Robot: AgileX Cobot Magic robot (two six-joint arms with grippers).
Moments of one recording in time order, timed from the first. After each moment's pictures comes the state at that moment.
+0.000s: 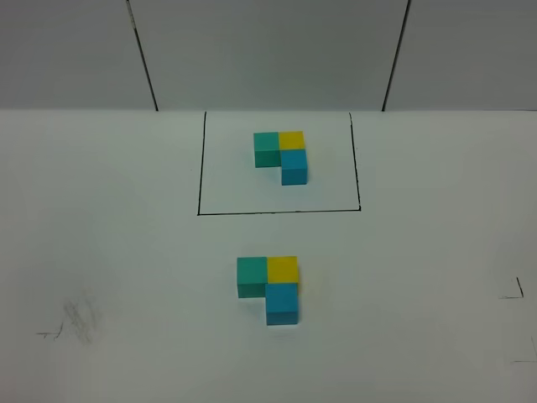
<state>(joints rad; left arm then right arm) 0.07 -0.01 -0.51 -0.12 1.07 0.04 -0.17 -0.01 -0.52 -0.05 1.10 0.03</state>
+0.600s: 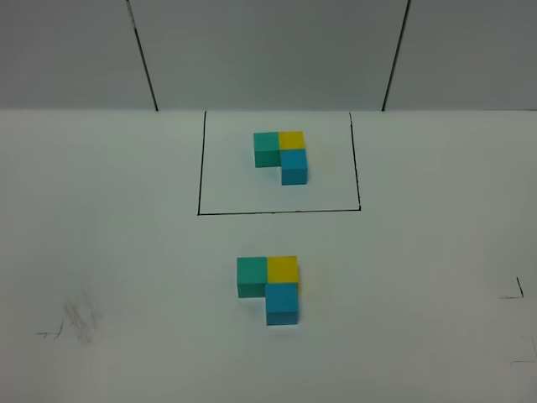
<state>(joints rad) 0.07 -0.01 -0.51 -0.12 1.07 0.04 -0.17 0.01 -0.50 0.03 1.07 -0.08</state>
